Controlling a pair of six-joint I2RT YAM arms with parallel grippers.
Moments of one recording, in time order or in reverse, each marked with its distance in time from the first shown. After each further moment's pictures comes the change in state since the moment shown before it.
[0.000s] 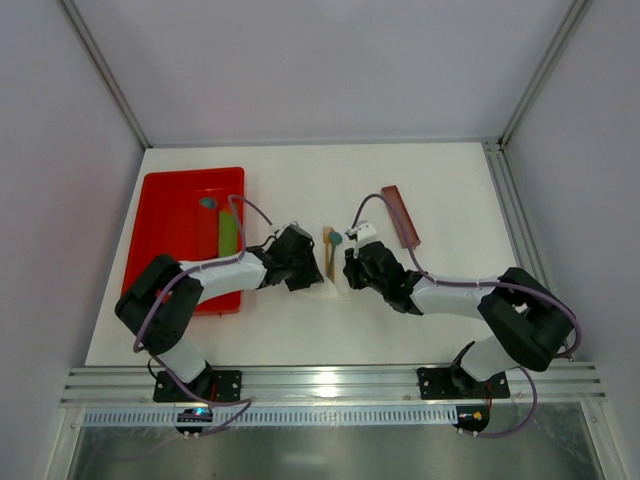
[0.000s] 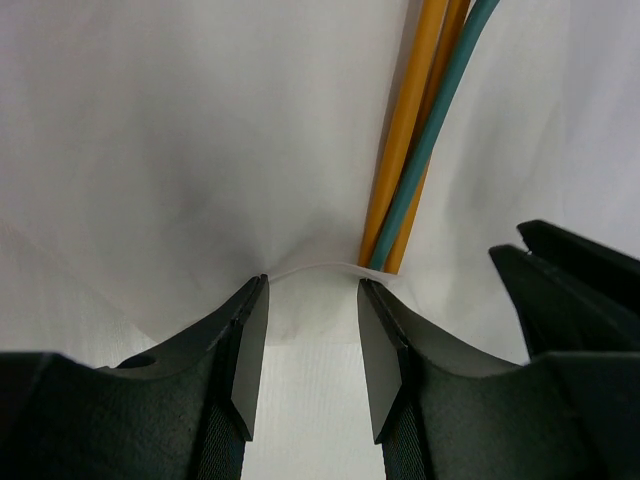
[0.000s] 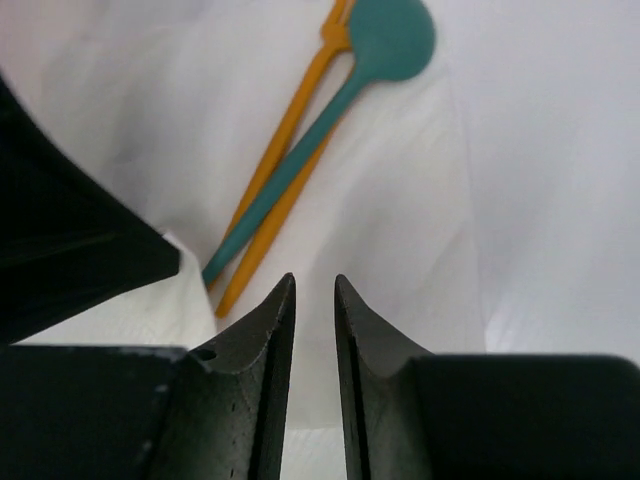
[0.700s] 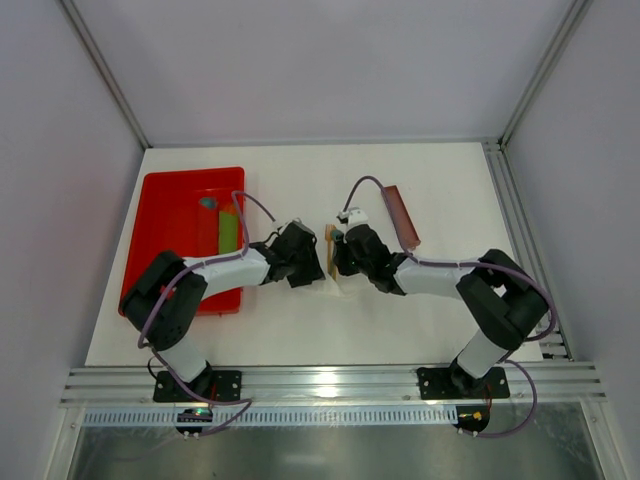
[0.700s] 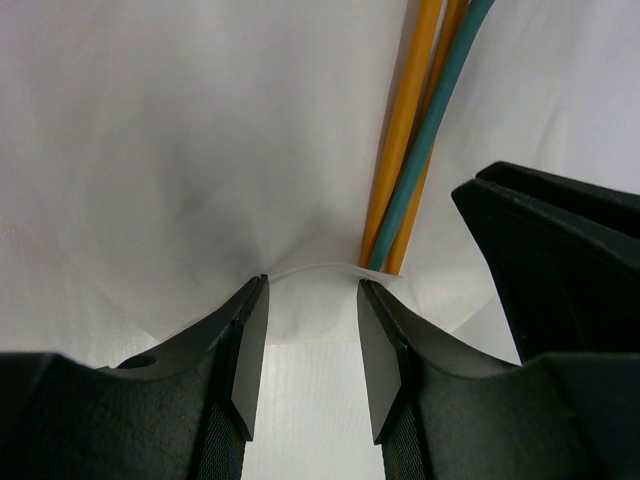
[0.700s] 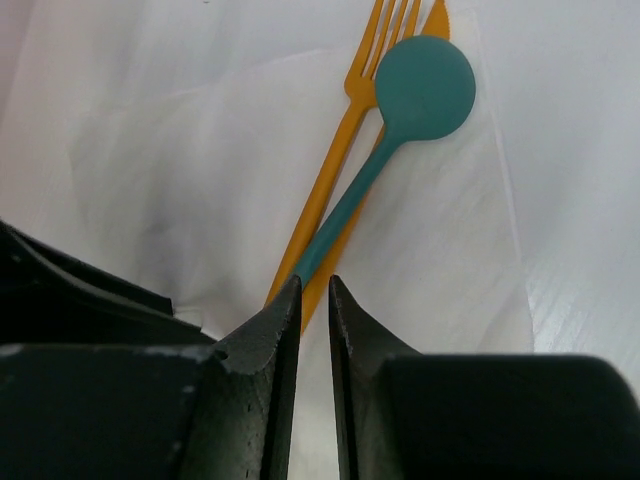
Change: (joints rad) left arm 0.005 0.034 0.047 -0.016 0.001 0.024; right arm -0.070 0.170 0.203 -0.085 -0.026 0.119
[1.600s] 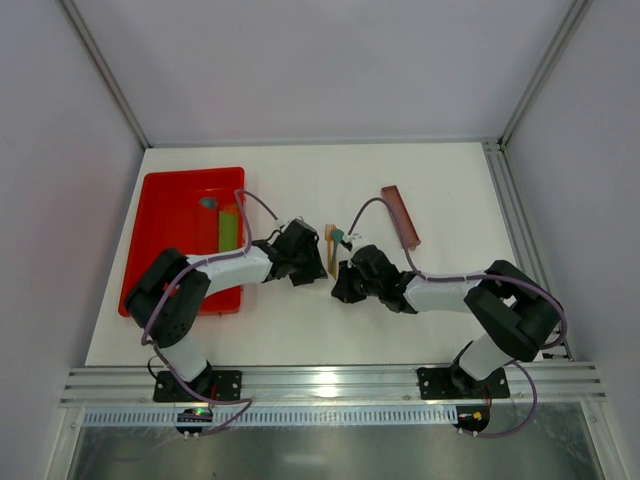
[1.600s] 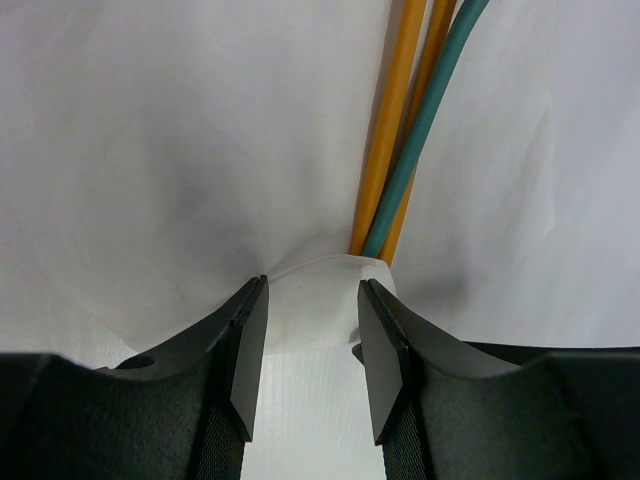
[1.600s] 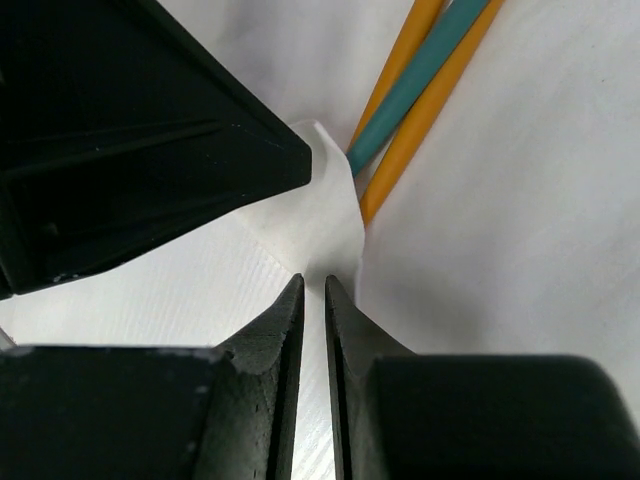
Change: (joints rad) left arm 0.000 0.024 0.028 -0.005 0.011 -0.002; right arm 0.040 -0.098 -0.187 0.026 -0.248 0.126
